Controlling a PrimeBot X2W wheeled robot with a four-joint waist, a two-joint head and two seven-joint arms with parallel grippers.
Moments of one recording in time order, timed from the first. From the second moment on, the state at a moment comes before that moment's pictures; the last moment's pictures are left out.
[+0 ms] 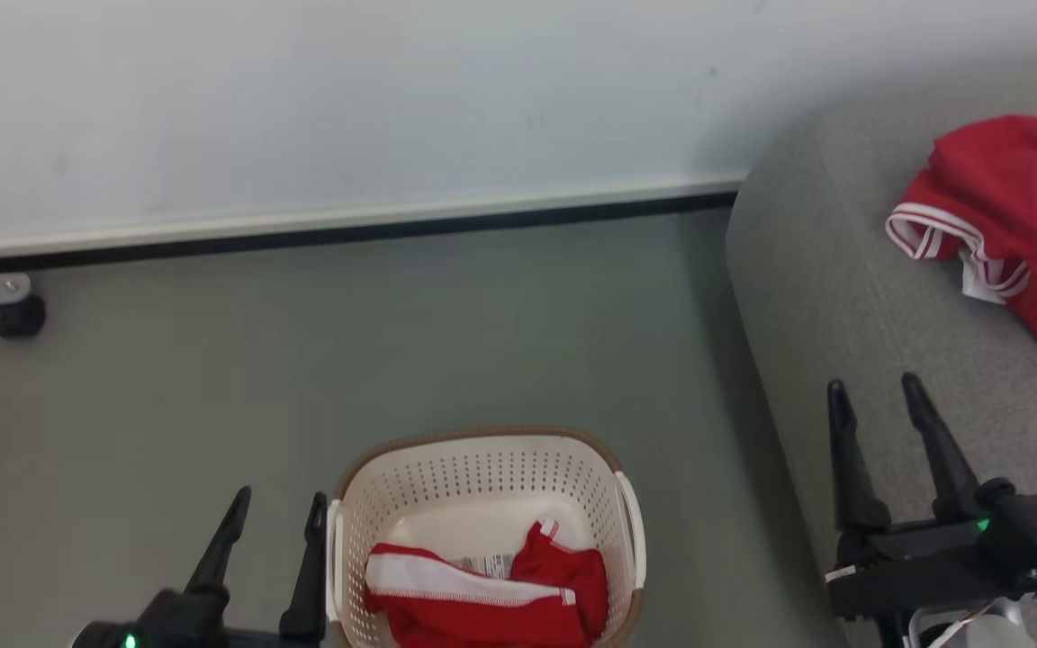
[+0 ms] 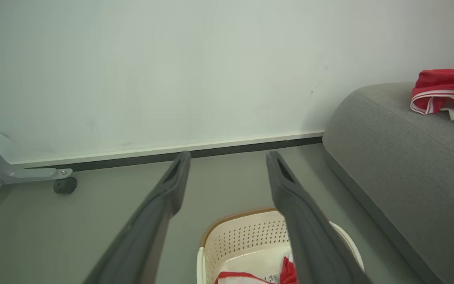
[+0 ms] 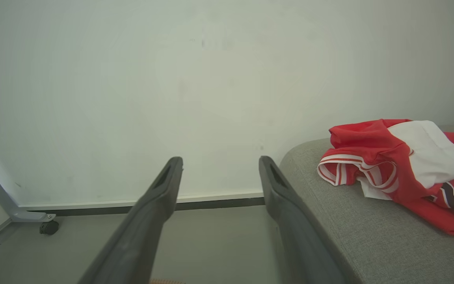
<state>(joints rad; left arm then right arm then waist) 0.07 0.18 -0.21 0.02 -0.28 0.07 -0.20 -0.10 -0.23 0.28 -0.01 0.36 -0.12 -0.25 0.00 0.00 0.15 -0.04</state>
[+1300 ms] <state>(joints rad) -0.61 0.20 -0.56 0.66 -0.01 -0.12 0.06 -0.42 -0.22 0.16 -0.22 0.29 -0.12 -0.26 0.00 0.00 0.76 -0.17</state>
